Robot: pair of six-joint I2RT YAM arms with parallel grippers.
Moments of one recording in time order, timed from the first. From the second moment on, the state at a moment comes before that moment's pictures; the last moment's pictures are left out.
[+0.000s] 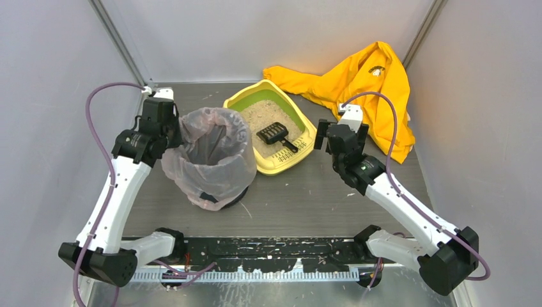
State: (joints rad) left arm -0.26 1.13 1.35 -0.96 -0.35 -0.24; right arm 0.57 1.03 0.88 -0.33 0.67 0.33
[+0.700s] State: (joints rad) left arm -0.15 1.14 1.20 -0.67 -0.54 -0.40; right arm 0.57 1.19 0.93 -0.31 0.61 0.37
